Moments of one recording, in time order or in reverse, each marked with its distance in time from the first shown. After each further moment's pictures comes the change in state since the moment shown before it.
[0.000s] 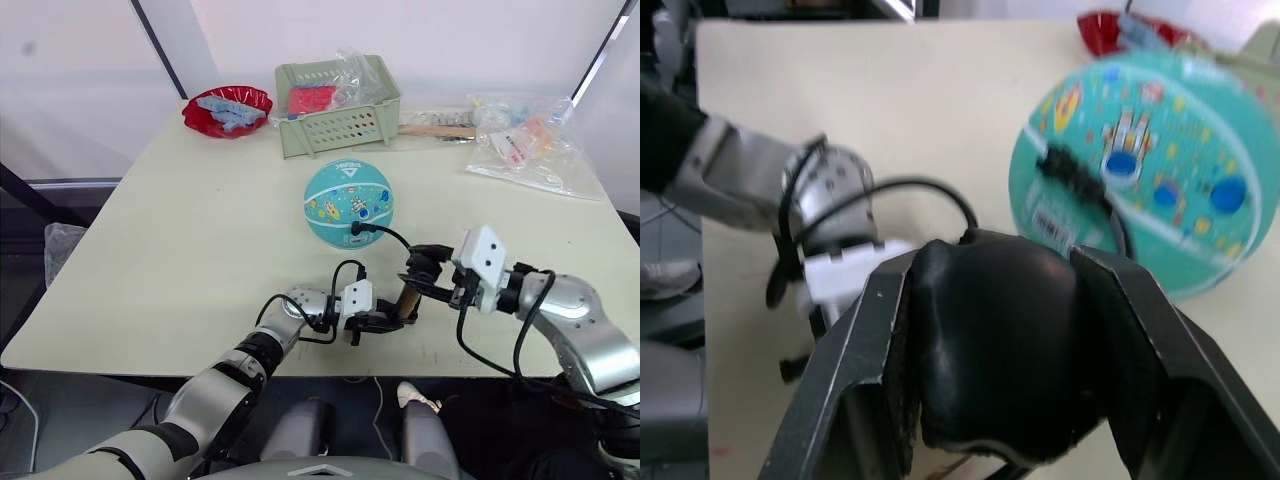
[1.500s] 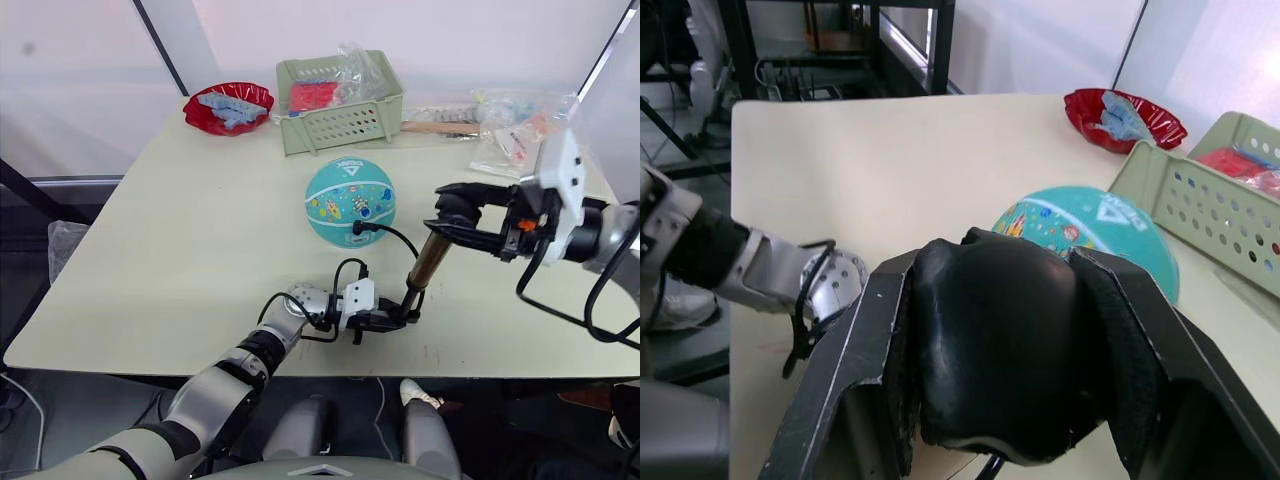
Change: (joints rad) left arm -0.005 -0.008 0.001 0.004 -0.002 -0.002 -0.001; right arm -0.201 -0.212 -0.277 -0.088 0.375 0.328 0.035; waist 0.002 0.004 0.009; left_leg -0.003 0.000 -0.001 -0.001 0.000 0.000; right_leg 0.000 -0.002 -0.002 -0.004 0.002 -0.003
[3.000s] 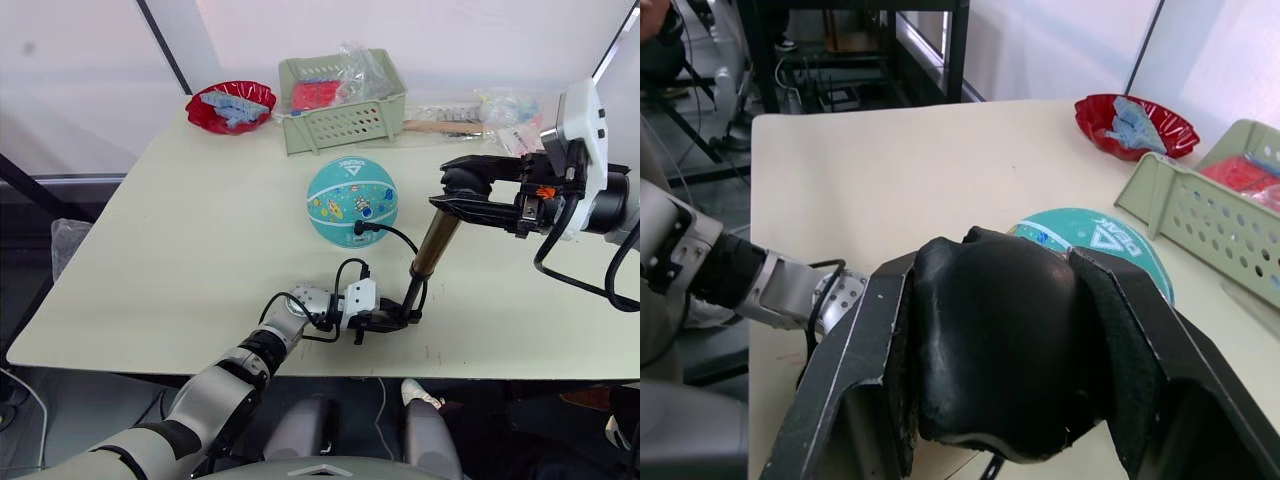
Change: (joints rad) left arm -0.005 -0.007 -0.003 0.008 -0.002 -0.010 -0.001; right arm -0.202 -0.099 -0.036 0.062 0.163 0.182 -0.003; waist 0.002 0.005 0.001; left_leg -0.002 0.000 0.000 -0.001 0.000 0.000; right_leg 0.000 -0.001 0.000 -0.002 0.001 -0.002
